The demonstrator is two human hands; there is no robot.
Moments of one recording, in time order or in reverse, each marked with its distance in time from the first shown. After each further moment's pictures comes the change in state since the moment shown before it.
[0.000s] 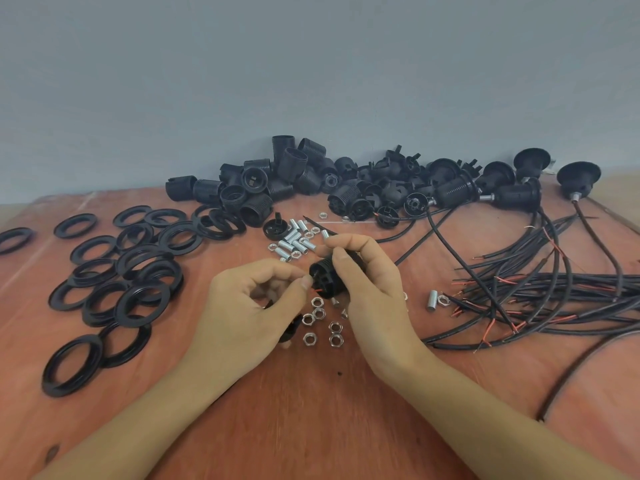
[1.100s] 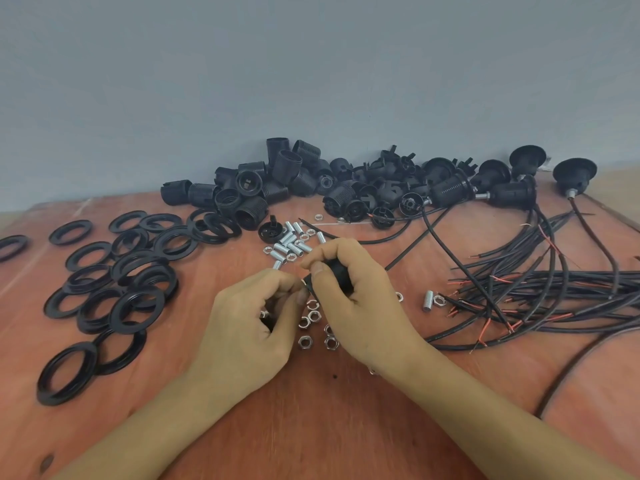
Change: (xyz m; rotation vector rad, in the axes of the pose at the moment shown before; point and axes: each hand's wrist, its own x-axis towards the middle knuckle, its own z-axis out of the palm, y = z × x) left_hand -0.002 -0.009 0.006 0.315 0.011 0.310; right_hand 0.001 -0.010 -0.006 -0.419 -0.167 -0.203
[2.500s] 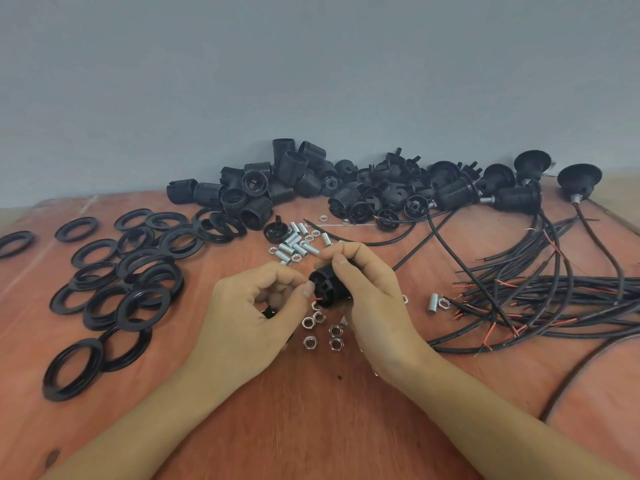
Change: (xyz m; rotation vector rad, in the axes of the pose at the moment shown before) left_hand 0.004 0.002 -0.006 -0.248 -0.023 -0.172; right_hand 0.002 0.008 0.006 0.440 0.064 0.250
